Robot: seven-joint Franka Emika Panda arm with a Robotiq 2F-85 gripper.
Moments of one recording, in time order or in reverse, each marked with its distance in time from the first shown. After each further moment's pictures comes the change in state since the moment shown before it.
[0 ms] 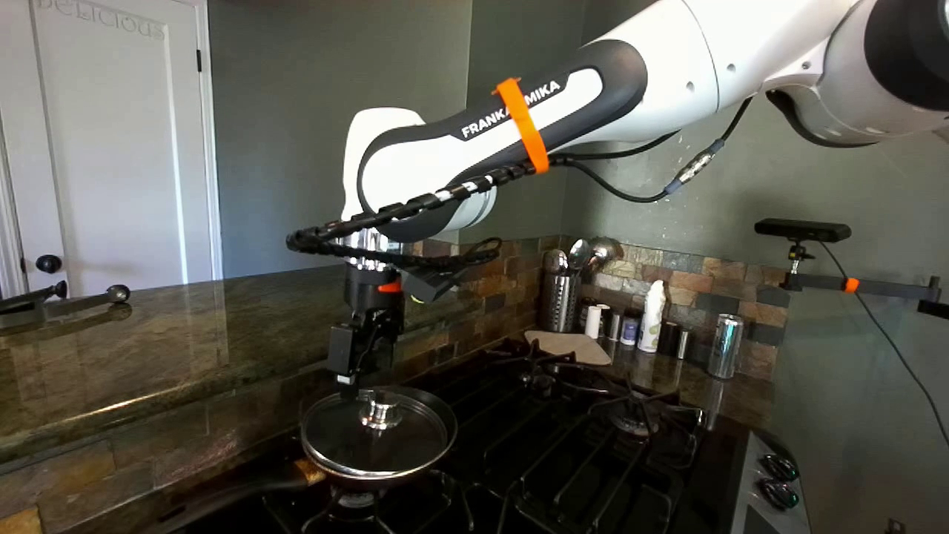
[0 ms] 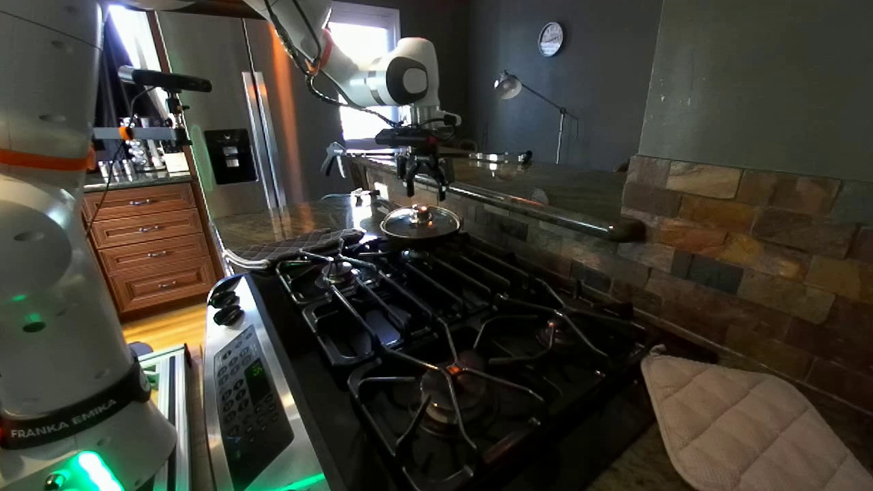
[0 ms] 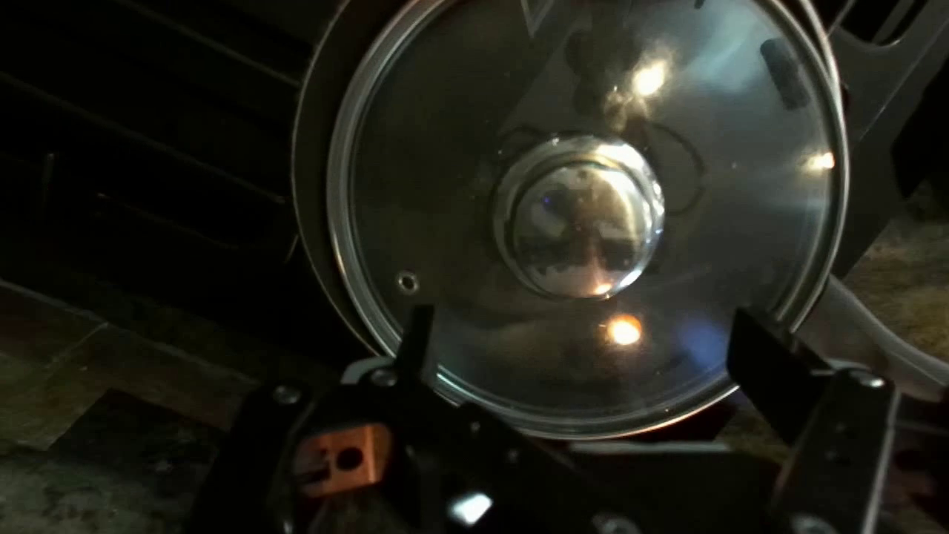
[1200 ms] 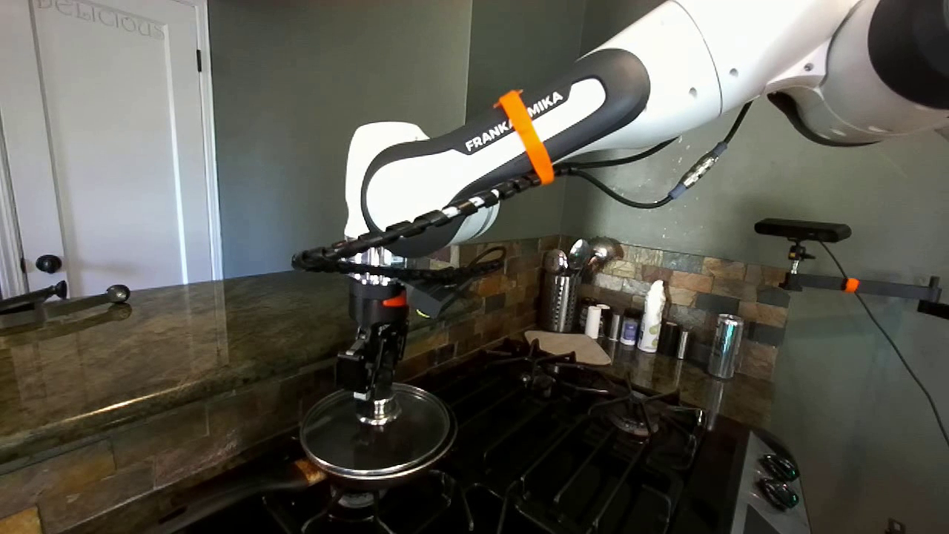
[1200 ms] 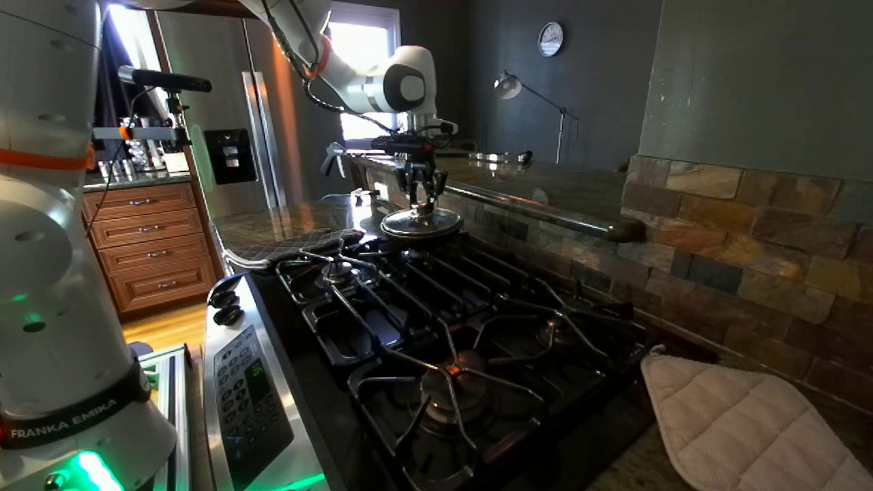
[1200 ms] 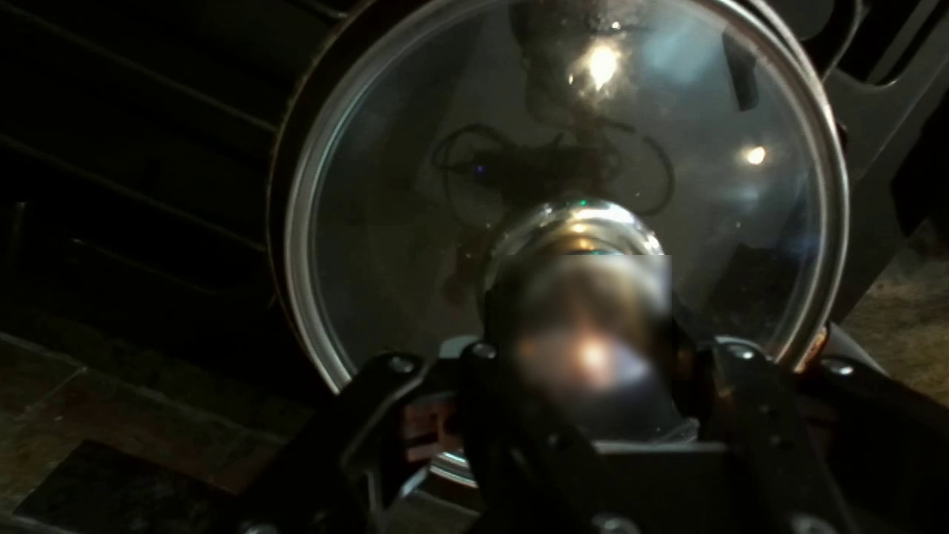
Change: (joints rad) arm 0.002 -0.005 0.001 -0.043 -0.001 0.009 0.011
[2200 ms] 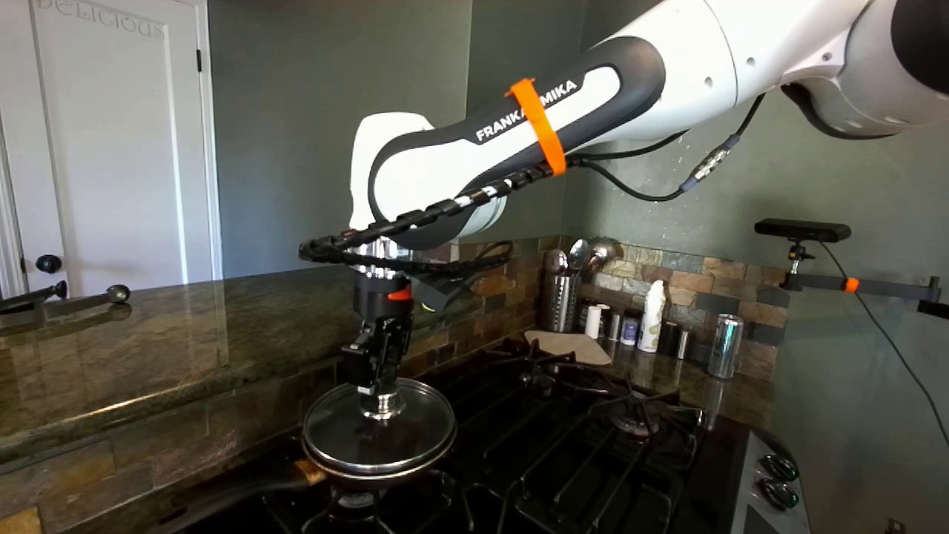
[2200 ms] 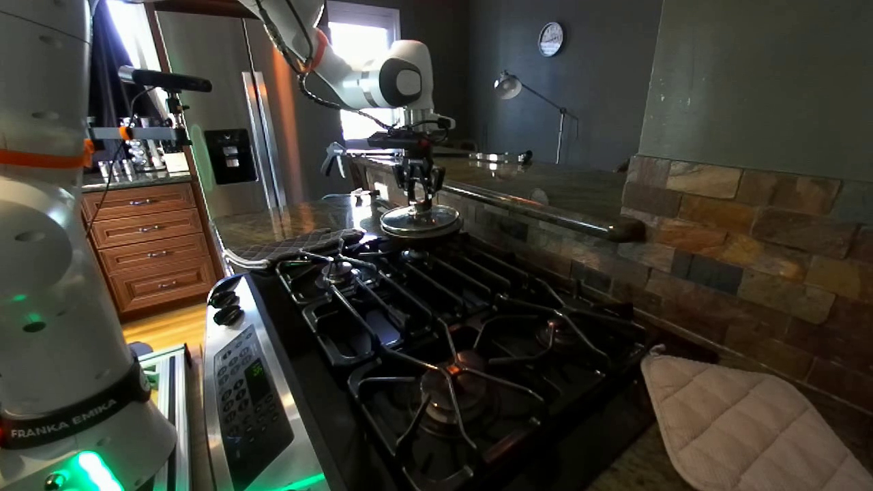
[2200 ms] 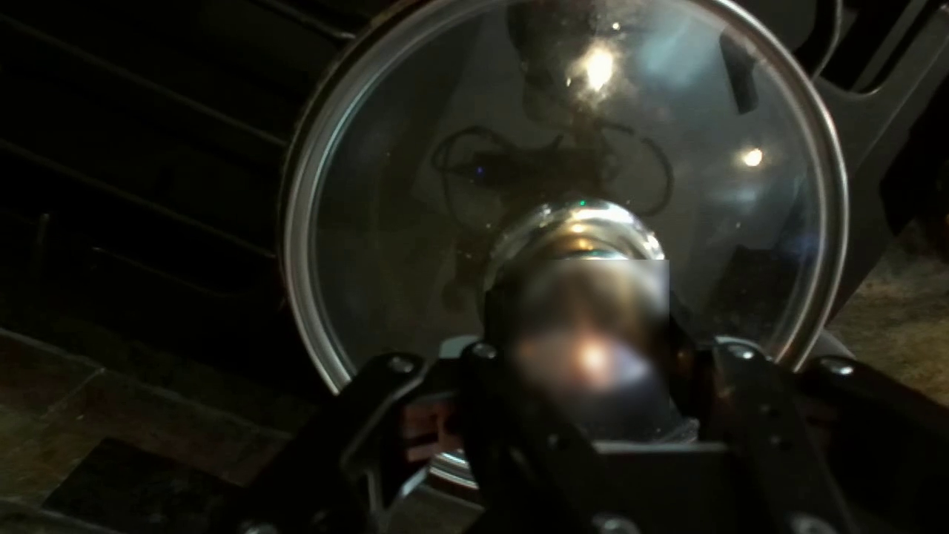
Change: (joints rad) arm 0.000 -0.035 0.000 -0.027 0.000 0.000 0.013
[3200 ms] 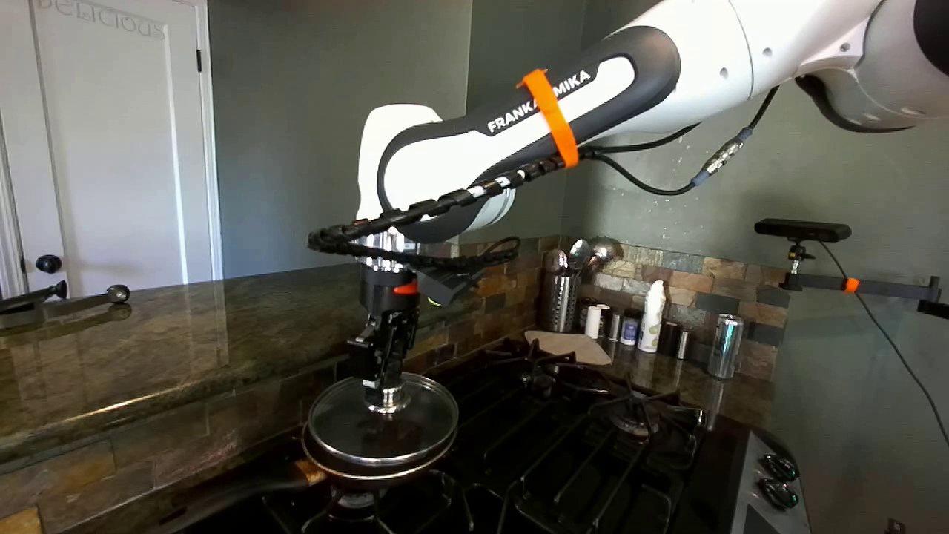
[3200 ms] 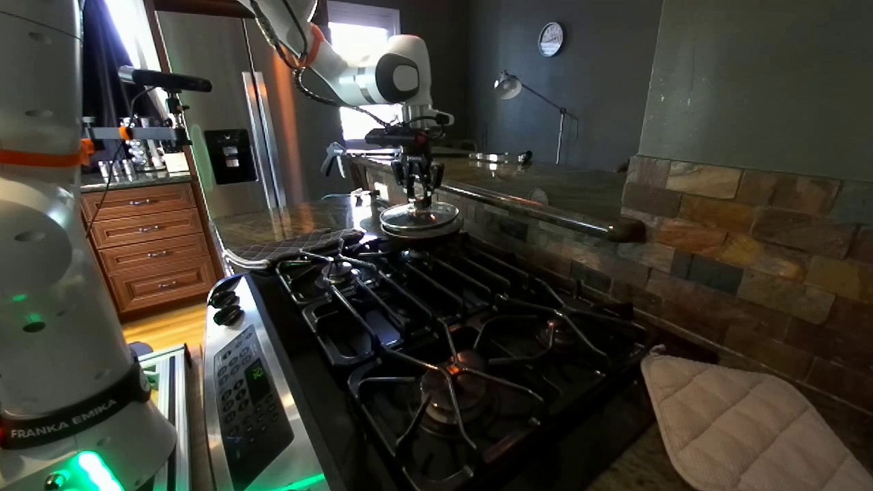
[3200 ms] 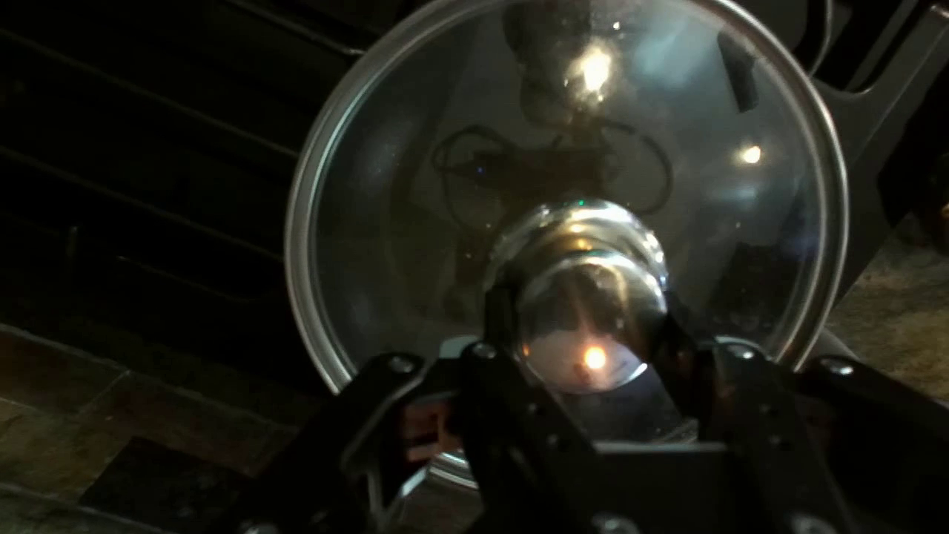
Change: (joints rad) arm 0.000 -0.035 -0.005 -0.029 0.002 0.009 0.018
